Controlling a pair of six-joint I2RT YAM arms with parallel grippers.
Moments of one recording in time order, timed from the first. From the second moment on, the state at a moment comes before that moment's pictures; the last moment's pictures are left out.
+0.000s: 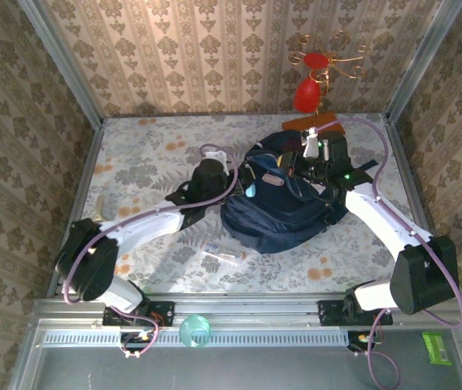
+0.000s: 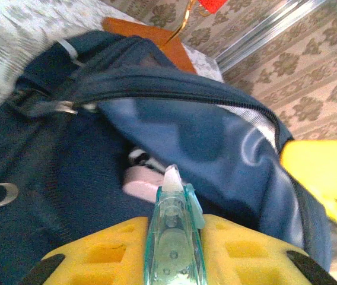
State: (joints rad) left arm -0.81 1.53 0.95 0.24 0.05 -0.86; right arm 0.27 1.37 1.04 -0.19 -0.40 0.57
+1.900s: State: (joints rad) left arm -0.97 1.45 0.79 -0.54 0.07 0.77; right arm 0.24 1.37 0.98 -0.13 -0.42 0.54
